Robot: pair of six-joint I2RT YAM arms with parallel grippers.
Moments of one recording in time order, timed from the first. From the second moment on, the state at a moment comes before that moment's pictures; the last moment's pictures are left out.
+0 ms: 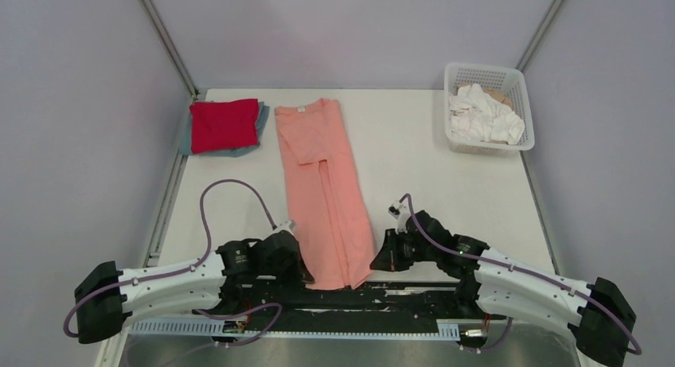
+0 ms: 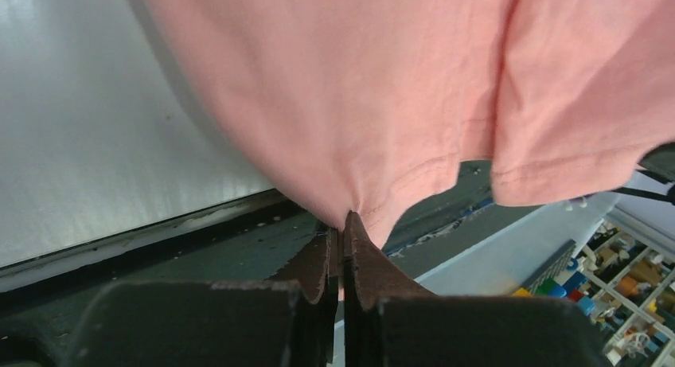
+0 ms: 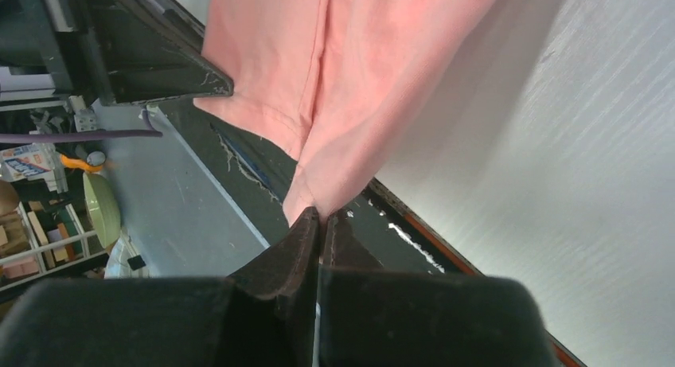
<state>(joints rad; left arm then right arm) -1.12 0.79 0.29 -0.46 0.03 -1.30 0.95 0.81 0.36 -0.26 -0.29 0.84</state>
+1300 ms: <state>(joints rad) -0.31 1.31 0.76 -0.31 0.10 -0.84 0.59 1.77 1.24 -0.25 -0.16 0.52</state>
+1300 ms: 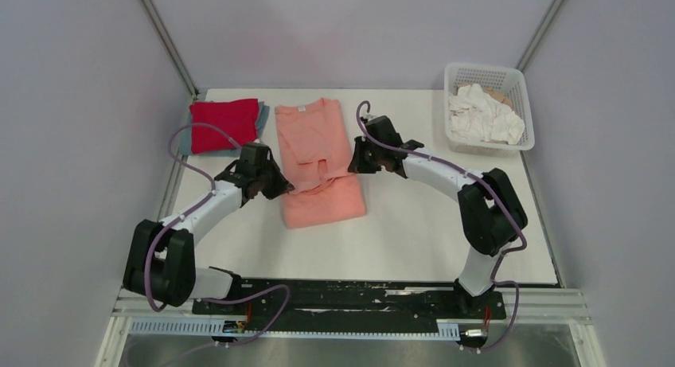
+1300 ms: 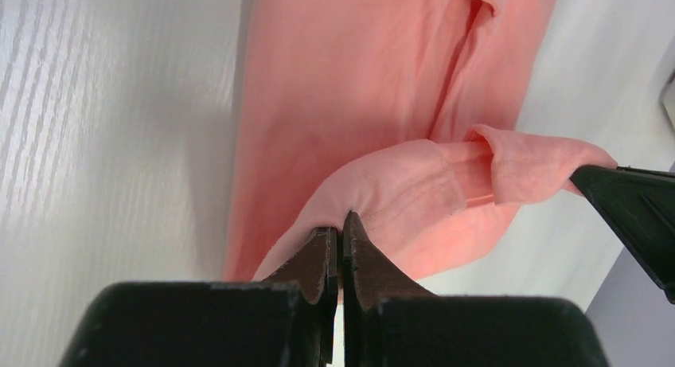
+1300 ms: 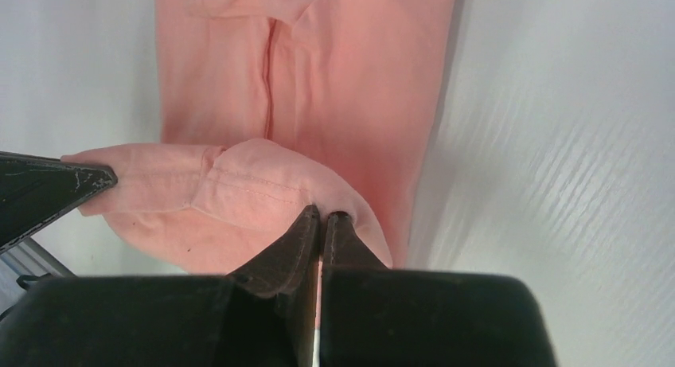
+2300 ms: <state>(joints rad) -0.09 1.68 1.10 -0.25 0.23 -0.76 0.41 2.14 1.66 -0.26 -0.35 0.52</state>
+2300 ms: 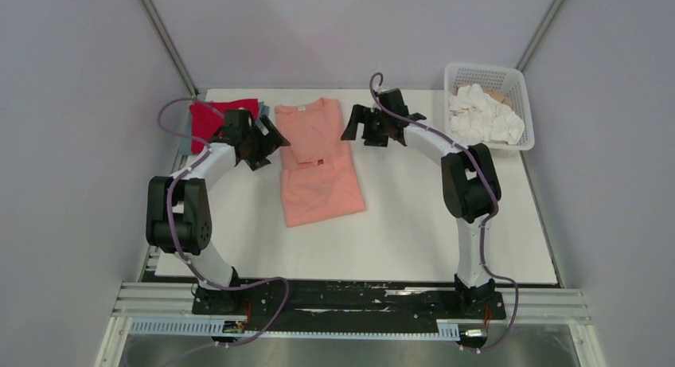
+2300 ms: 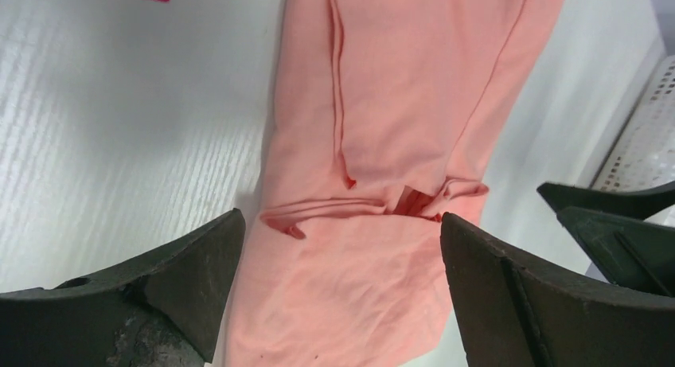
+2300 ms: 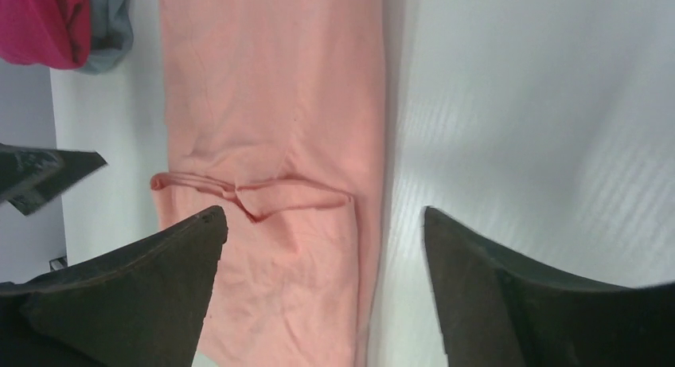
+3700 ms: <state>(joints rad) -0.24 1.19 0.39 -0.12 0.26 -0.89 0.49 1.71 0.85 -0.08 -0.48 0.62</state>
